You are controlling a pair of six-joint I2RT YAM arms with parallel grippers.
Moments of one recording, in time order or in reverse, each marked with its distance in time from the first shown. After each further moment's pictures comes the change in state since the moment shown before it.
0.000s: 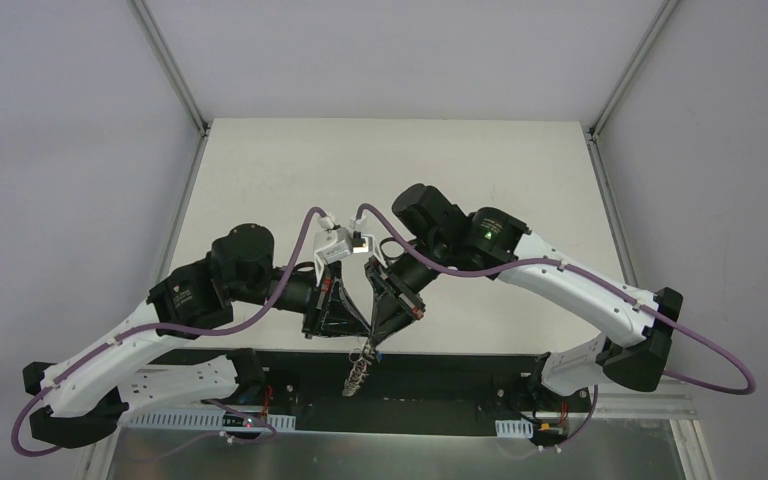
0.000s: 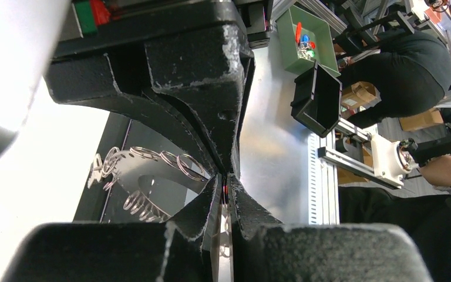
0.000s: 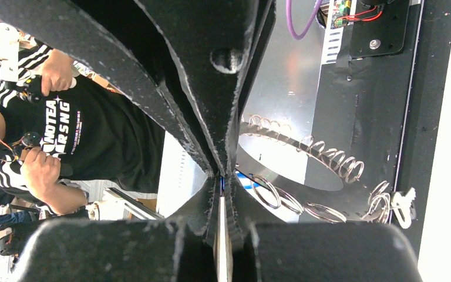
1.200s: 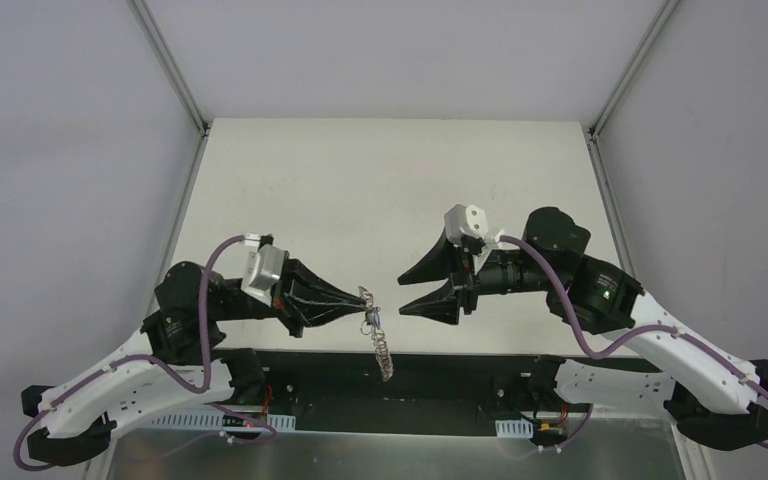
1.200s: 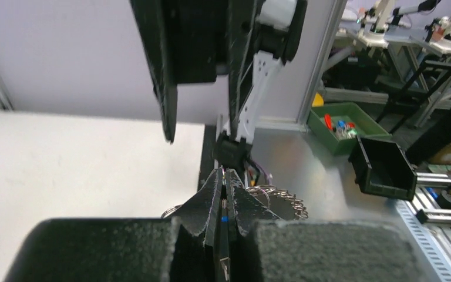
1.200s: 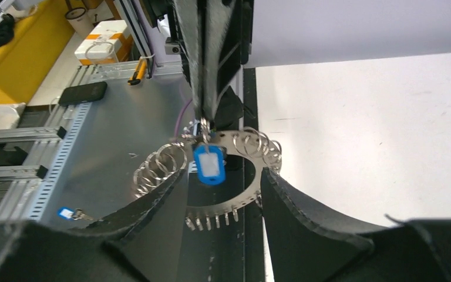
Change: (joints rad) left arm -0.002 -0.233 -0.255 0.573 -0.092 0.190; right arm -0.003 -0.521 -0.311 0.486 0.423 -0.067
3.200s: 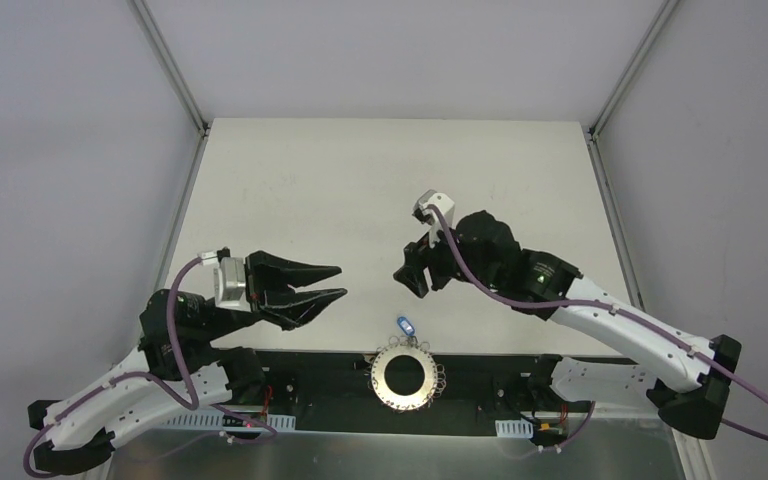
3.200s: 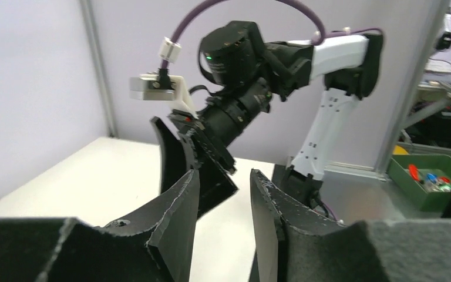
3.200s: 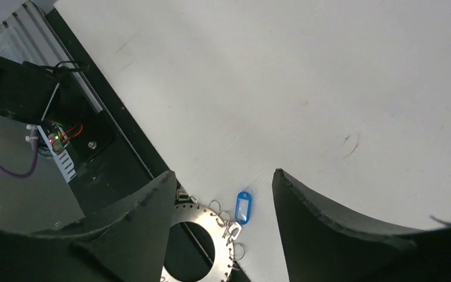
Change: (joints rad) left arm 0.000 -0.212 -0.197 0.201 -0.248 0.132; right arm -0.048 0.141 -0.153 -0.058 0.549 0.116
